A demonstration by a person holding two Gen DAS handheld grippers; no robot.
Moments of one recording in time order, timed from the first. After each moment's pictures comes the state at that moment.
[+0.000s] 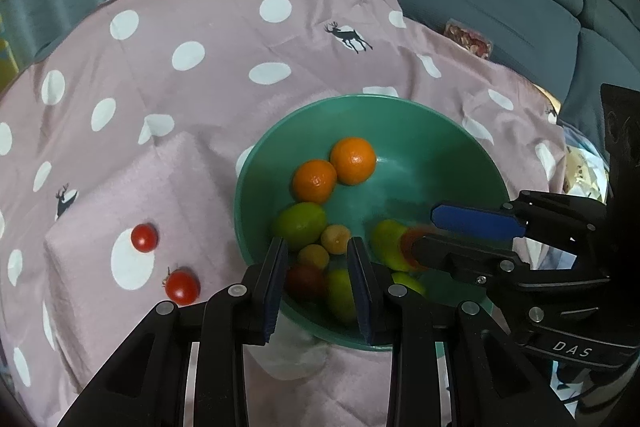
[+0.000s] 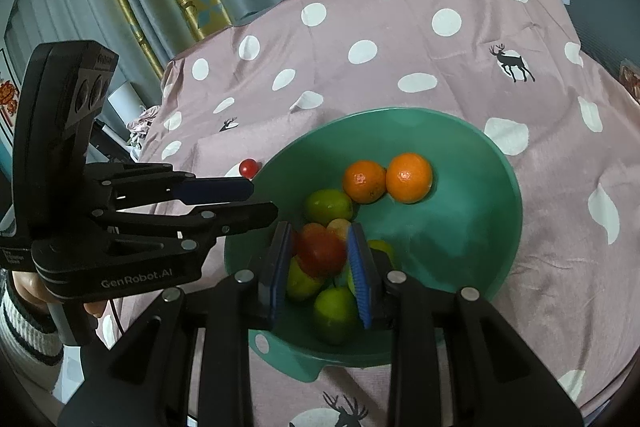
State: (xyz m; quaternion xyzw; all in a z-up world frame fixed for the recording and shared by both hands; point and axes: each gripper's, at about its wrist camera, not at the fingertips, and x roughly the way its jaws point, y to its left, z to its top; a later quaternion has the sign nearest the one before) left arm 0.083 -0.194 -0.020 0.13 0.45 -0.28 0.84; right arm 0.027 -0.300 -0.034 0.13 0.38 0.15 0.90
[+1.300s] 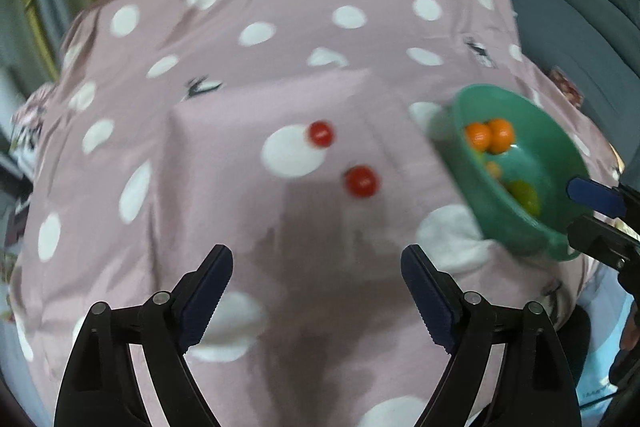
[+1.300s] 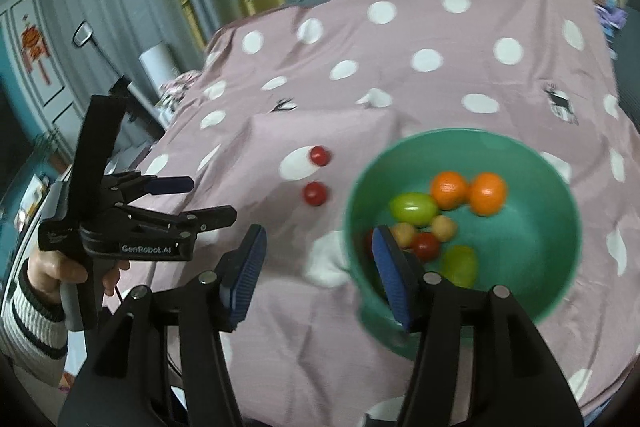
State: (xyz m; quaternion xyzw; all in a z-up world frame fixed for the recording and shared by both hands) left arm 0.057 -0.032 -0.040 0.03 0.47 -0.10 0.87; right arm 0.014 -0.218 -0.006 0.06 0.39 0.21 0.90
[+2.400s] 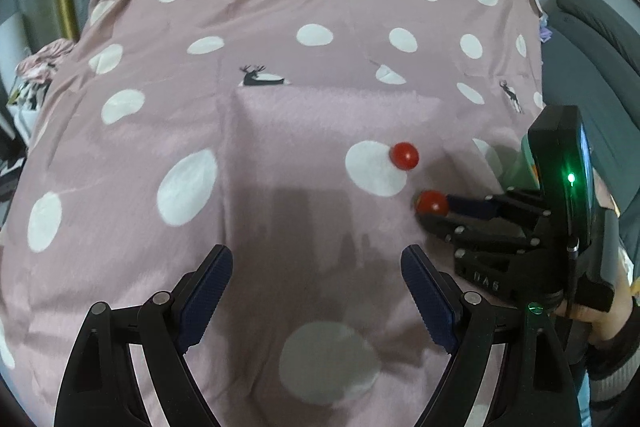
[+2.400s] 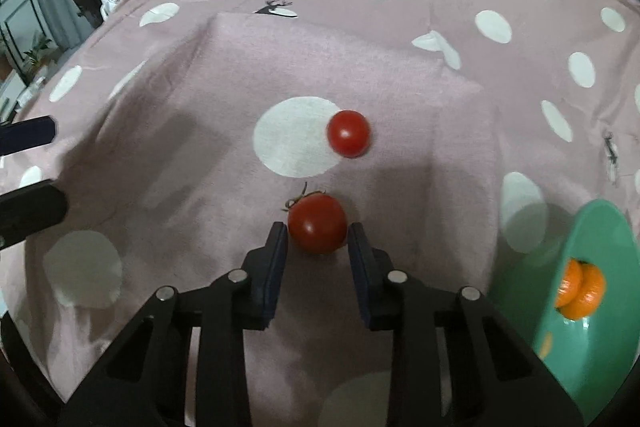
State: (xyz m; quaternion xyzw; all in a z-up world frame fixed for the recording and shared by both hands) left arm 0.089 0.047 -0.058 -0.04 0.45 -0.11 0.88; right arm 0.157 -0.102 -0.097 -0.10 0.50 0.16 0.84
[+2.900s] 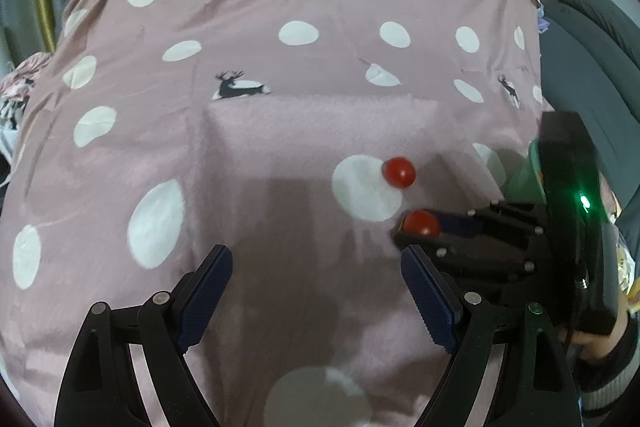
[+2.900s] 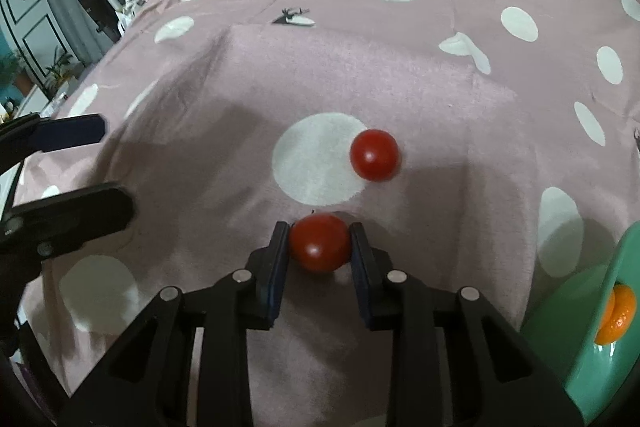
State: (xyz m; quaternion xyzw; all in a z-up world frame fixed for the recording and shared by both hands) left arm 0.122 0.029 -0.062 -0.03 0.46 -0.13 0.88; right arm 0.167 -0.099 -0.101 -0.06 0.49 0.20 0.84
